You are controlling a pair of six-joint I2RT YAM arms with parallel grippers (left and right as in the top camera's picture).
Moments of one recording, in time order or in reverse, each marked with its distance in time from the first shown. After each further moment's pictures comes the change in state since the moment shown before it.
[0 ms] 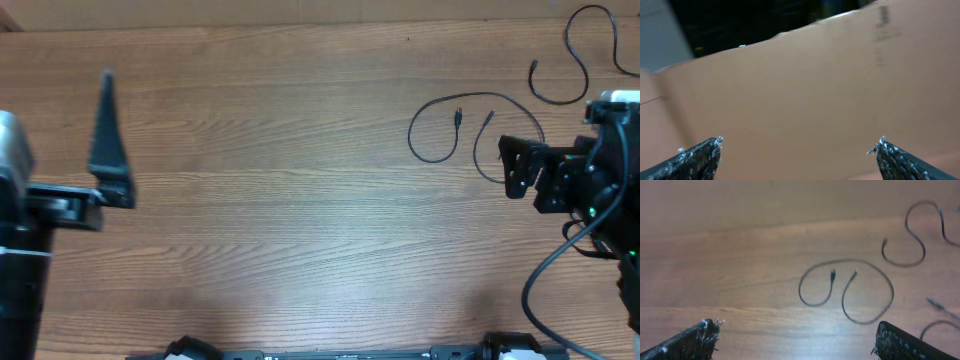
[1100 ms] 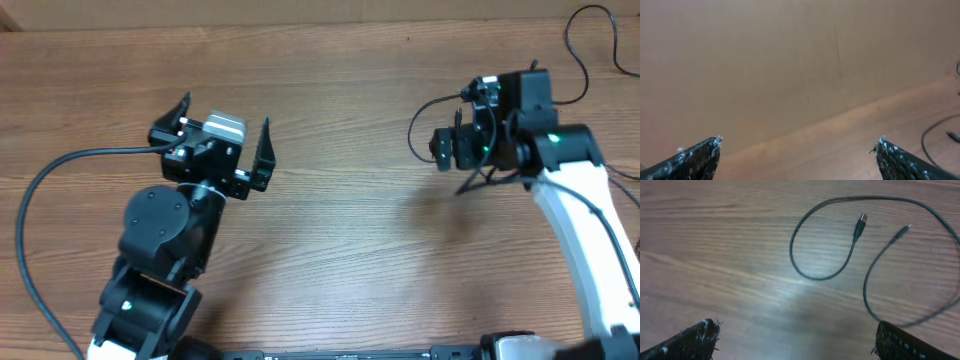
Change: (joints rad) left arm 0.000 -0.250 -1.219 0.747 0.087 -0.092; right arm 0.139 0.466 -0.279 0.315 0.065 -0.123
